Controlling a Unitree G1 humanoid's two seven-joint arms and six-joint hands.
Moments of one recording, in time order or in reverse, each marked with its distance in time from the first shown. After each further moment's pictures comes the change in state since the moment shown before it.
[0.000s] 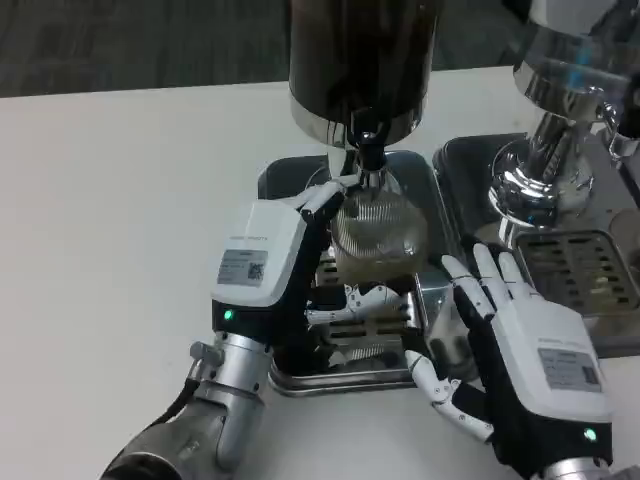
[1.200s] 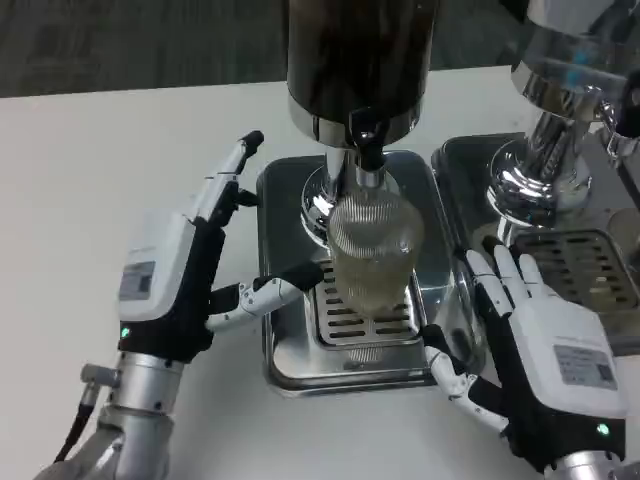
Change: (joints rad) left arm 0.207 0.219 0.169 -0.246 -0.179 -0.262 -0.169; right arm -0.040 -0.010 -0.034 0.067 0.022 0.008 -0.017
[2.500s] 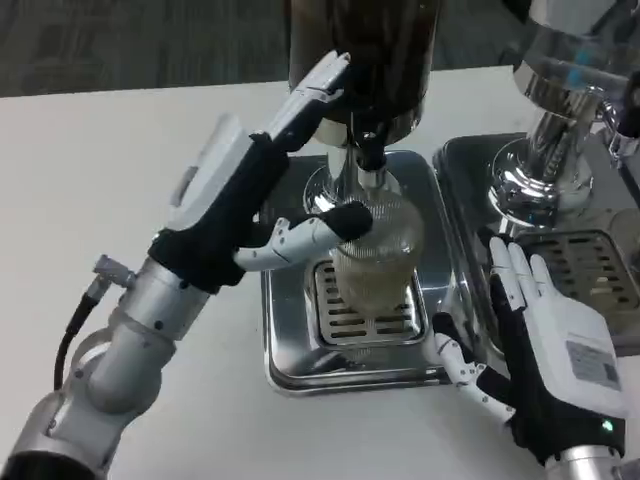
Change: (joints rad) left arm -0.054 -0.040 0.212 -0.295 -0.326 -0.203 -0.808; right arm -0.036 0.019 -0.028 0.093 0.124 -0.051 -0.057
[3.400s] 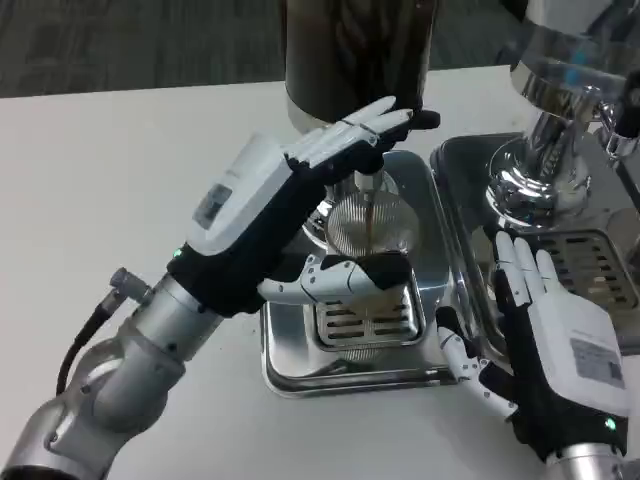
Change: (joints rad) left arm 0.056 0.011 0.005 -0.117 0.148 -0.014 0.018; right arm 0.002 0.015 -0.009 -0.012 -0.009 0.006 -0.009
